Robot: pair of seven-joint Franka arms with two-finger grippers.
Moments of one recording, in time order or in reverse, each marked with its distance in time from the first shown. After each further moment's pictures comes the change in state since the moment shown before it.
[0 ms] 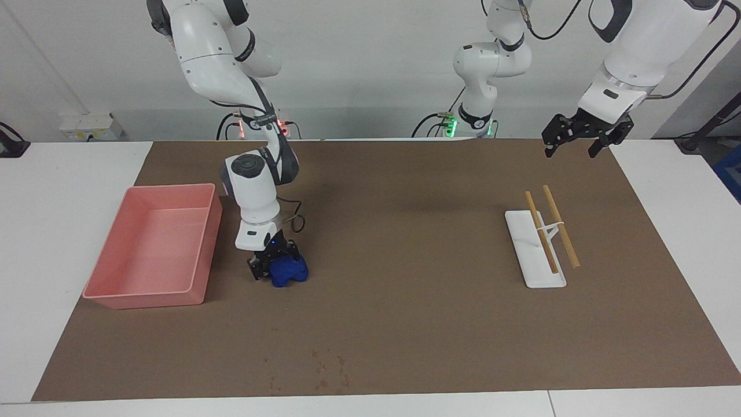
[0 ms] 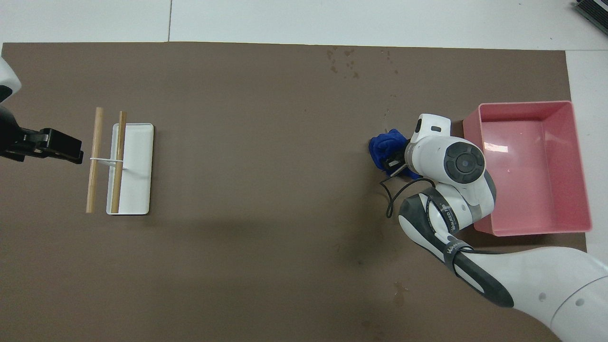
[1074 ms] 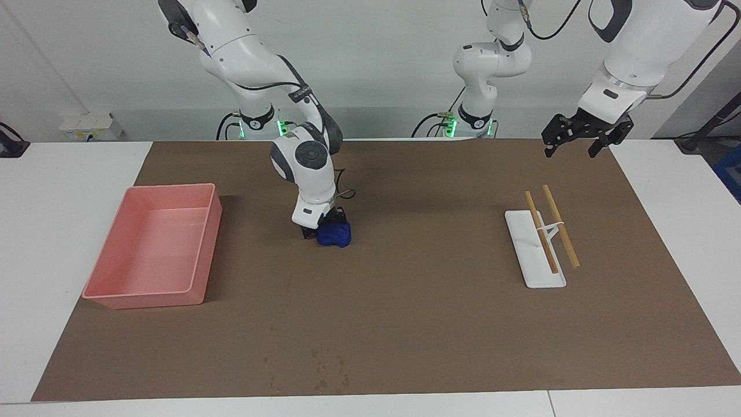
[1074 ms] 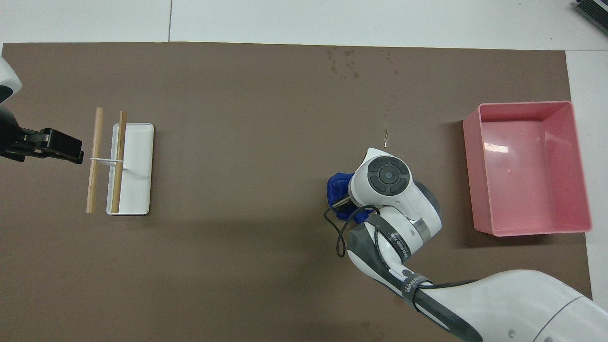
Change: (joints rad) left arm 0.000 0.000 0.000 0.000 0.000 0.000 0.000; right arm 0.001 -0.020 0.271 0.000 0.087 -0.379 0.363
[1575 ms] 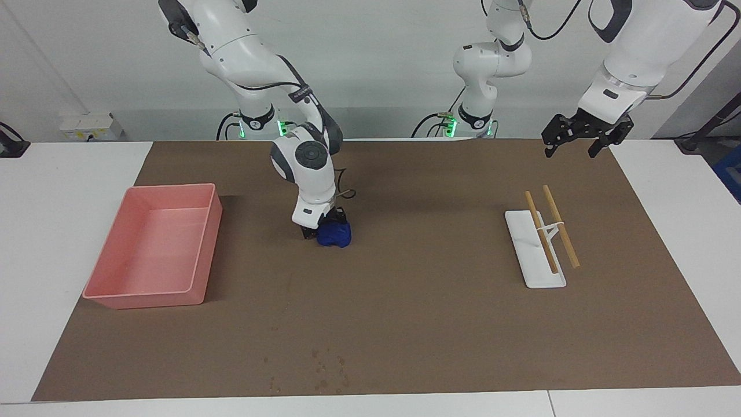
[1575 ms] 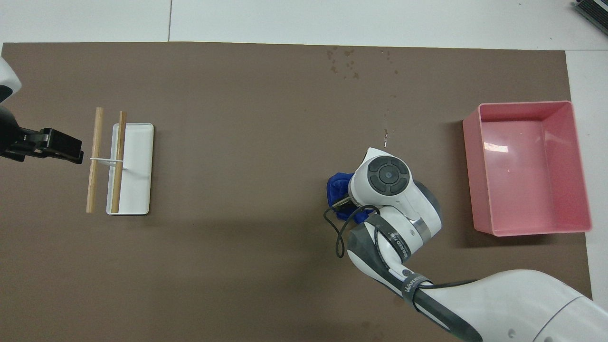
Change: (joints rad) left arm 0.000 0.000 0.000 0.000 0.000 0.000 0.000; right arm 0.000 -0.001 0.000 0.000 0.000 0.000 0.000
